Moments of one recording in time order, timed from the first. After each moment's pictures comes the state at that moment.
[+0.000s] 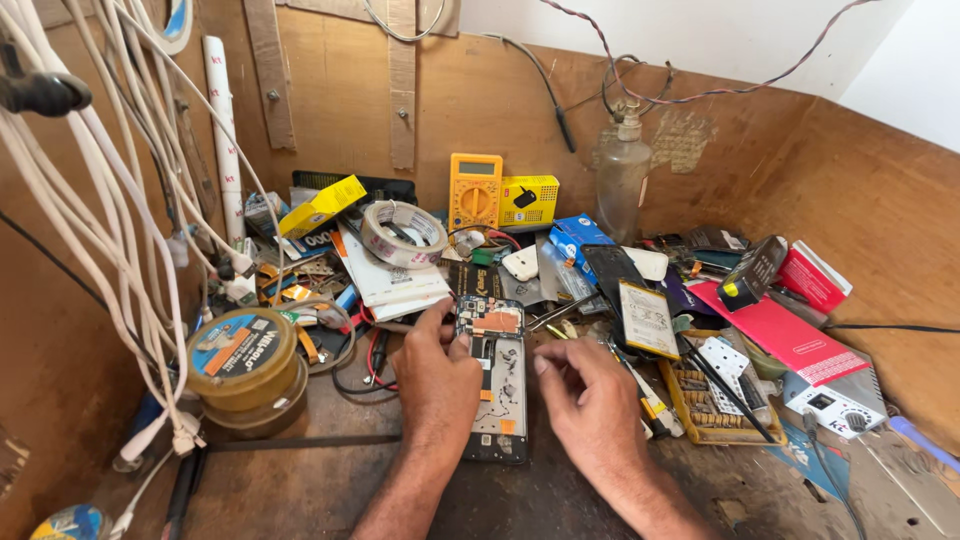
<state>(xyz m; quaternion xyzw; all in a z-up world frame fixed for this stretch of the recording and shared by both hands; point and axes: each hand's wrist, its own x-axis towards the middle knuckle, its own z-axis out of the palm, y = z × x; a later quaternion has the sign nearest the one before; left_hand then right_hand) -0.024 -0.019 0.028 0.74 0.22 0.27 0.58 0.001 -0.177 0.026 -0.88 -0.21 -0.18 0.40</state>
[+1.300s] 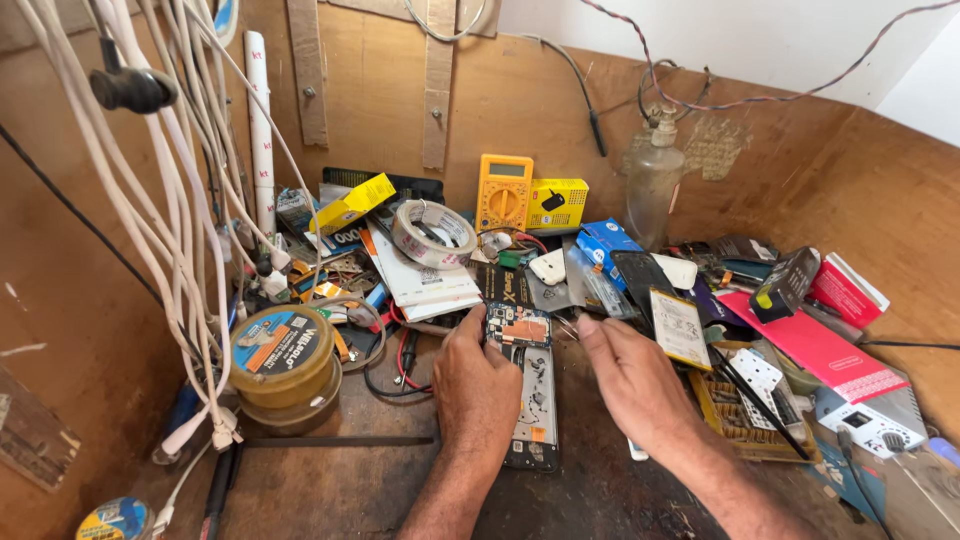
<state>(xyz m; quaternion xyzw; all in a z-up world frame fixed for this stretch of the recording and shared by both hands) -0.022 -0.019 0.024 0.77 0.20 0.27 0.54 0.034 -0.182 0.047 -0.94 -0.19 -0.05 0.28</state>
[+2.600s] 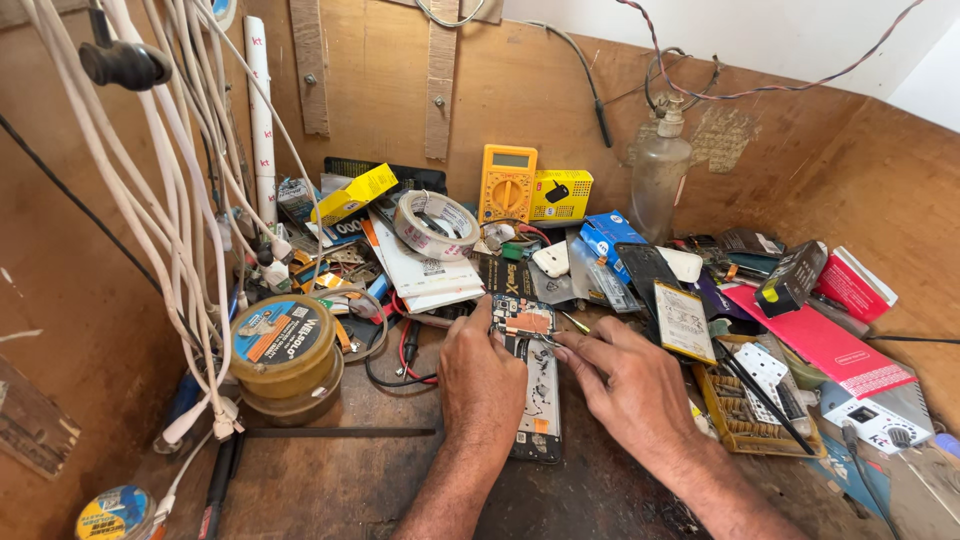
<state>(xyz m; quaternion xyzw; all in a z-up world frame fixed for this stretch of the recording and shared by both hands) -0.026 -0.021 0.031 0.80 0.19 0.26 0.51 0.018 -0.178 0.043 -0.88 -0.37 -0.23 0.20</state>
